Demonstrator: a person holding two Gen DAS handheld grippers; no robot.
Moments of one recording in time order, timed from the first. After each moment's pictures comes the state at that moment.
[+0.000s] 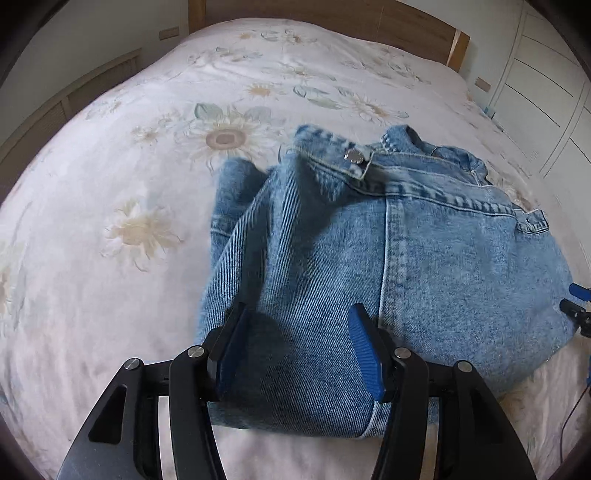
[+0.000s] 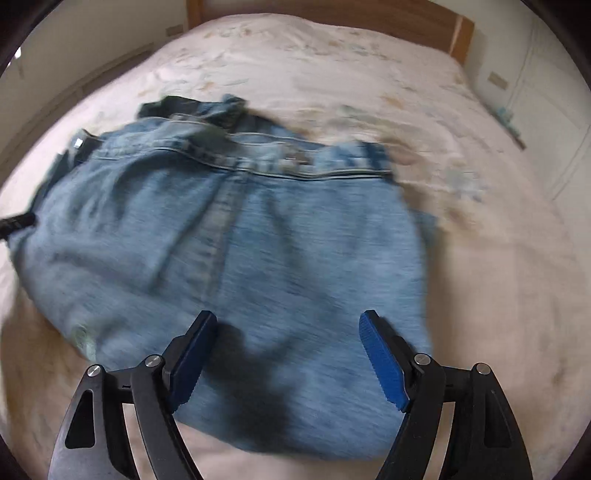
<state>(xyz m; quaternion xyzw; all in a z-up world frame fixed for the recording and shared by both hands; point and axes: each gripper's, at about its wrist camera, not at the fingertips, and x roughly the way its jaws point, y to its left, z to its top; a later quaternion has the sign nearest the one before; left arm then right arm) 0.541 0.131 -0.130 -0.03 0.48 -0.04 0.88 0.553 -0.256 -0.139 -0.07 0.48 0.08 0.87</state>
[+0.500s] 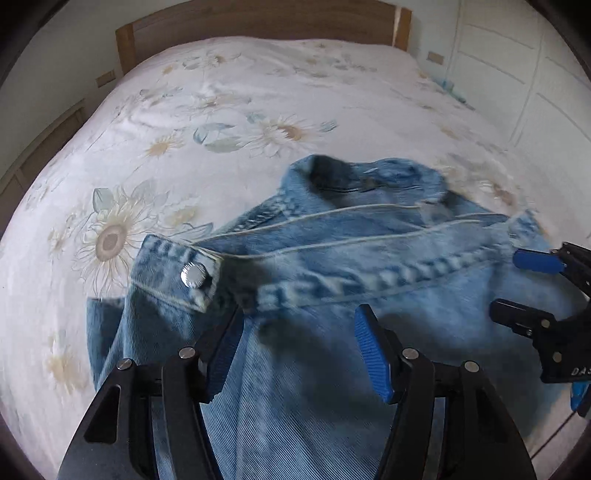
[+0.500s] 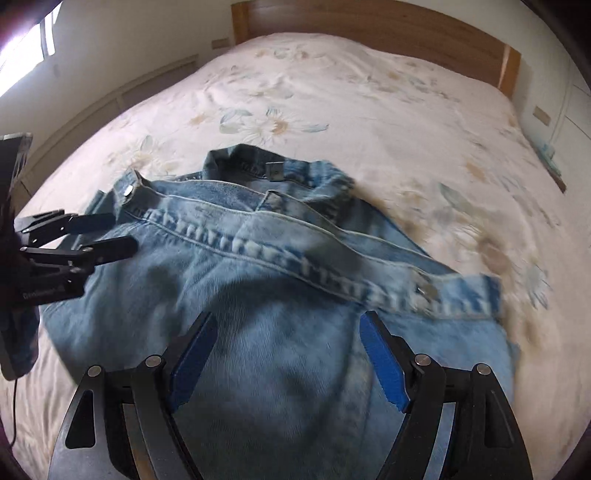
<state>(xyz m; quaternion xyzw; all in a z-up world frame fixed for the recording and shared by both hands) 0.649 0.033 -0.133 0.04 0.47 -0.10 0.88 0.645 -0.138 -0.119 -0.06 0.46 0.18 0.87</state>
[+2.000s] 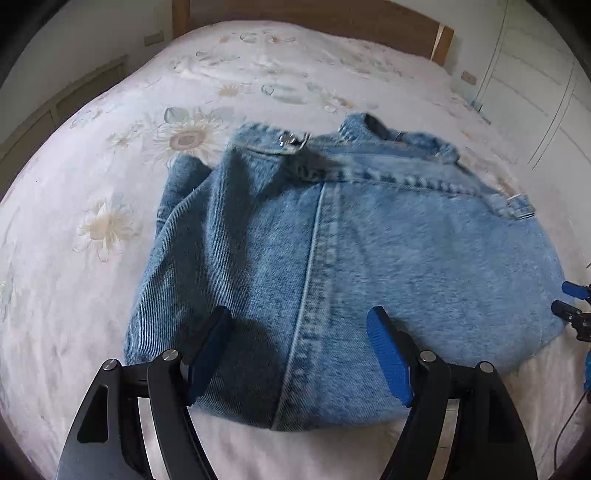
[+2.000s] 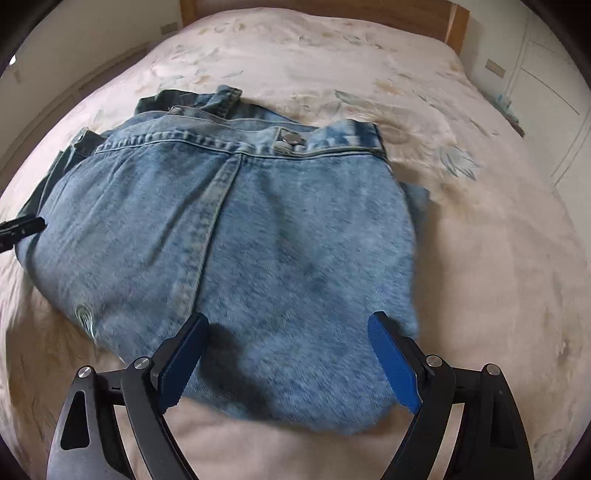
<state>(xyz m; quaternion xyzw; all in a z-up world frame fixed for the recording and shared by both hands) 0.530 0.088 -0.129 -0.04 0.47 -0.07 0.88 0.542 -0.261 -0.141 -0.05 0.50 0.09 0.86</state>
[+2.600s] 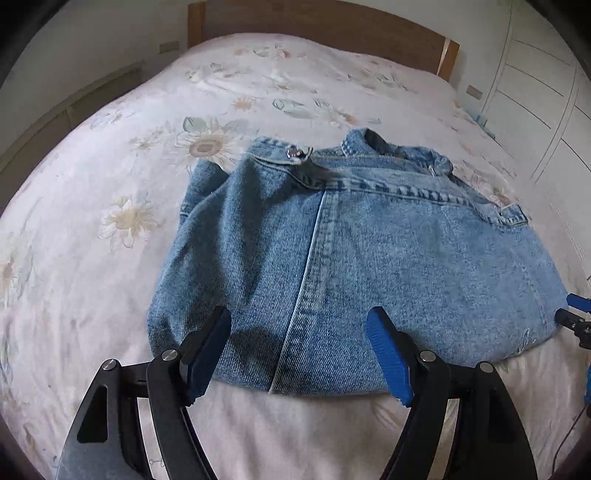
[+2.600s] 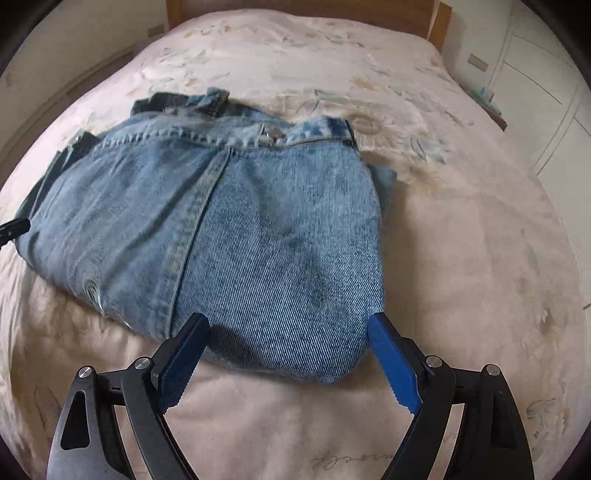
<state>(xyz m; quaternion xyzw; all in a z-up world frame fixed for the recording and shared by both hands) 0.503 0.086 -0.117 -0.04 0.45 -0.04 0.89 0.514 -0.267 -0.124 -0.03 0.49 0.07 0.87</state>
